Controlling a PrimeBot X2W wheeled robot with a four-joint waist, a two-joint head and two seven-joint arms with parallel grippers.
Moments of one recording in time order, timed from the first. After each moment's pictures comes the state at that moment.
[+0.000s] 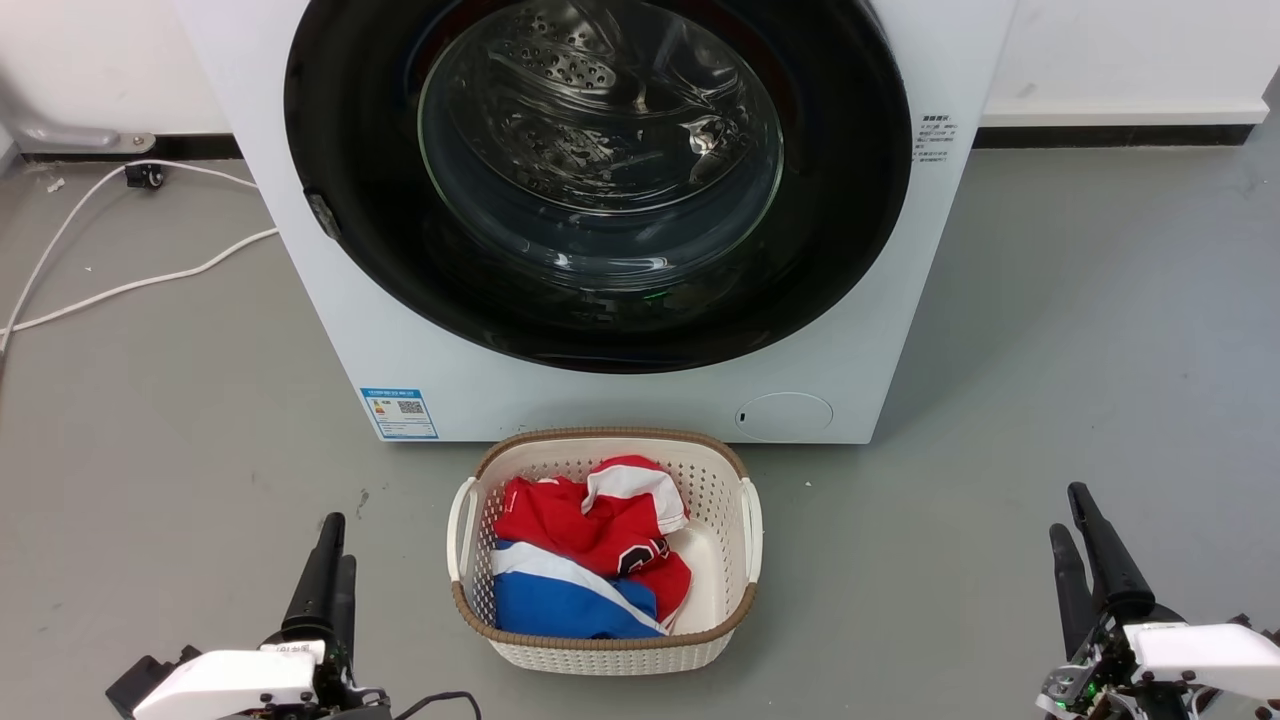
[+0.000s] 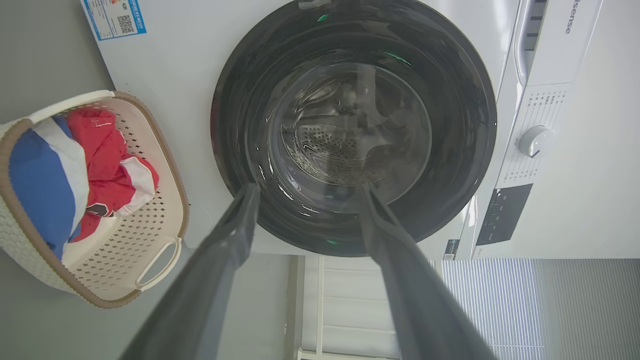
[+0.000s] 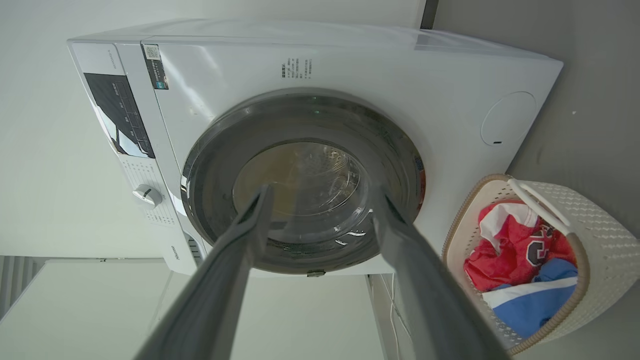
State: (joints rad) left arm -0.05 0.05 0.11 0.29 -1.53 -0.13 0.04; right arm -0.05 -0.05 -0.10 0.29 1.55 0.13 0.05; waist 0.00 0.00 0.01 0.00
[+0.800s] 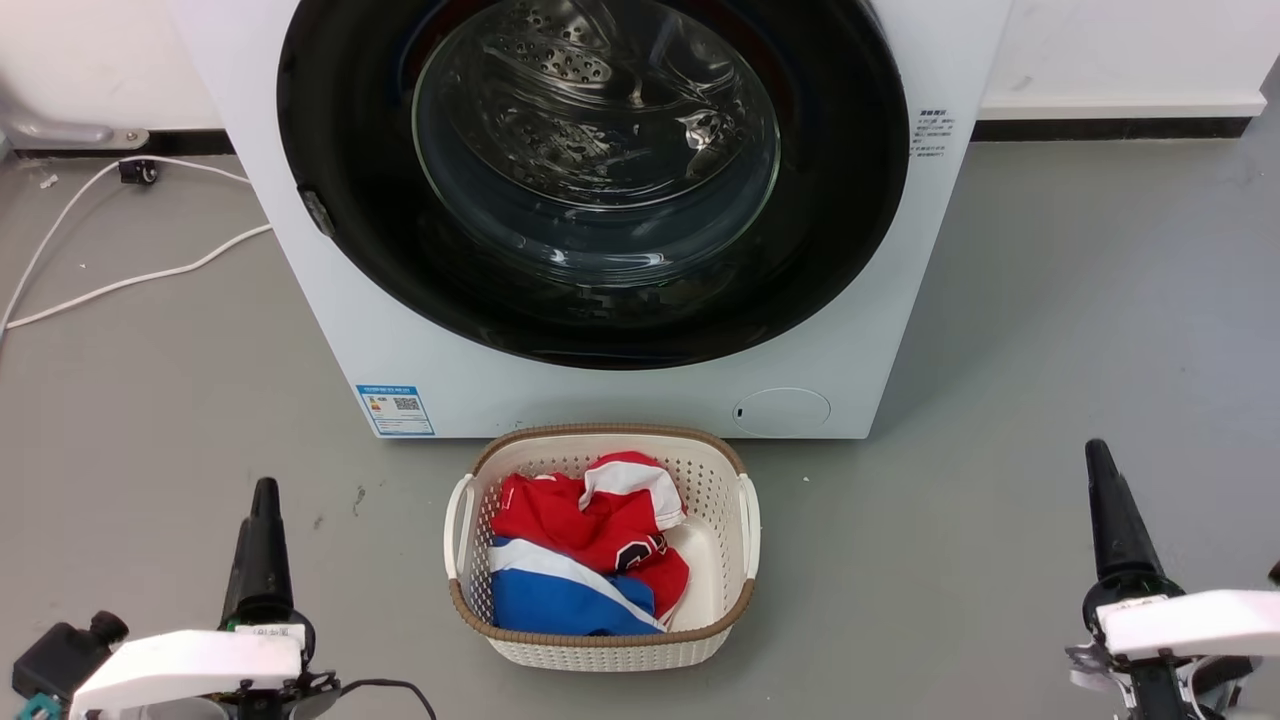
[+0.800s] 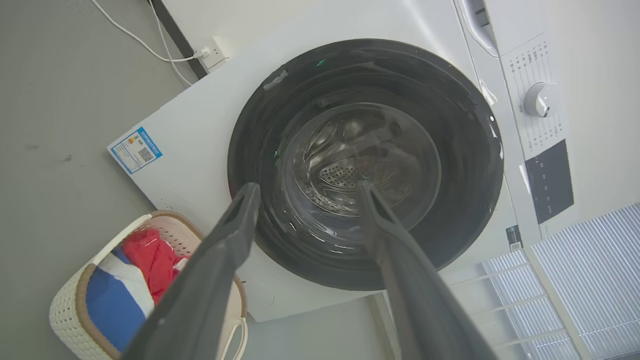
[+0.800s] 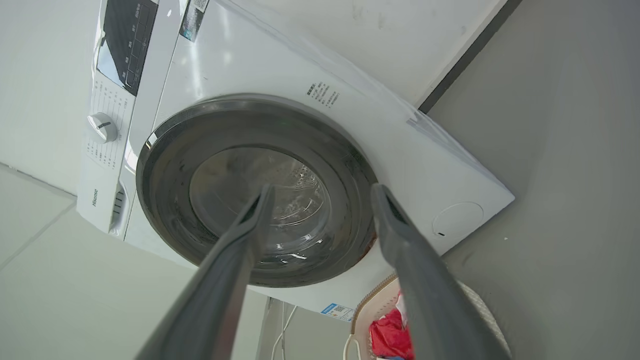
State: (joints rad) left arm -0.03 0.05 0.19 0.15 -1.13 -0.12 -0.06; right arm -0.05 -0.05 -0.12 0.19 1.05 0.13 -0.05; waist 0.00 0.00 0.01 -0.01
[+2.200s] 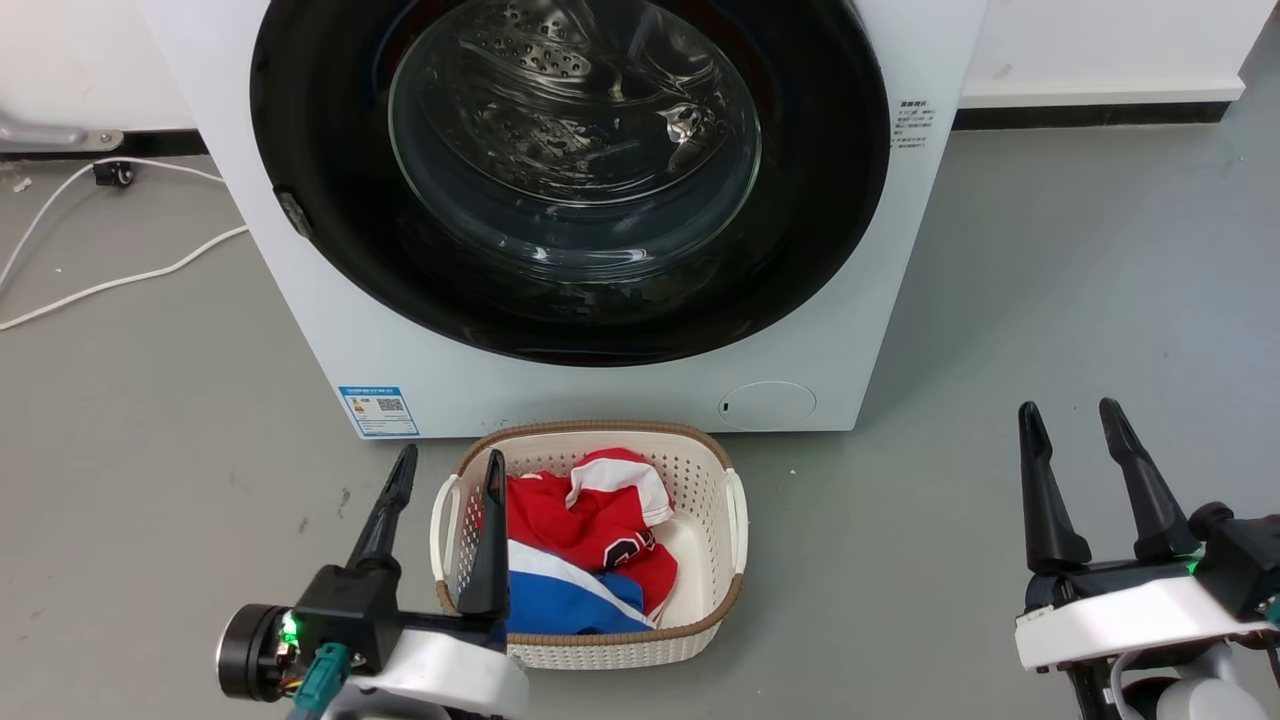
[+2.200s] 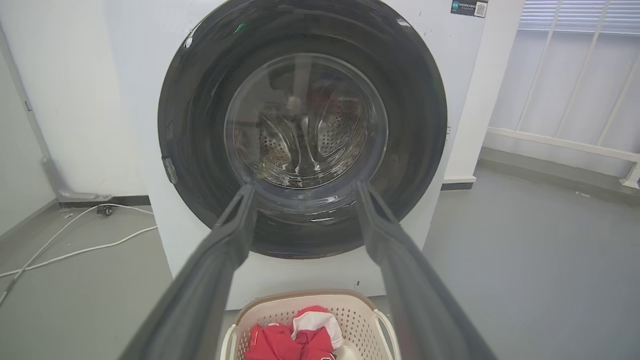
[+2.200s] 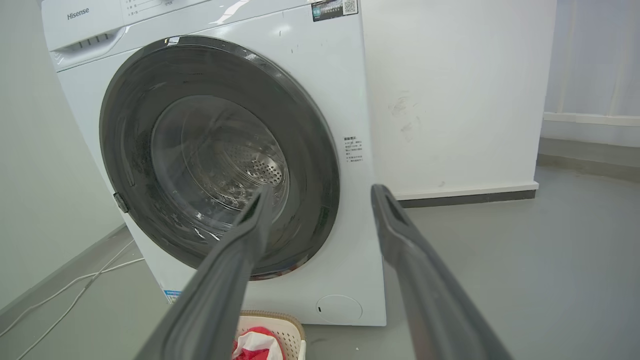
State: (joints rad) left arm -0.02 0.24 -0.35 -0.11 -0.29 0.24 -0.18; right arm -0.04 -0.05 -0.04 0.00 0.21 0.13 -0.18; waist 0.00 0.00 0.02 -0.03
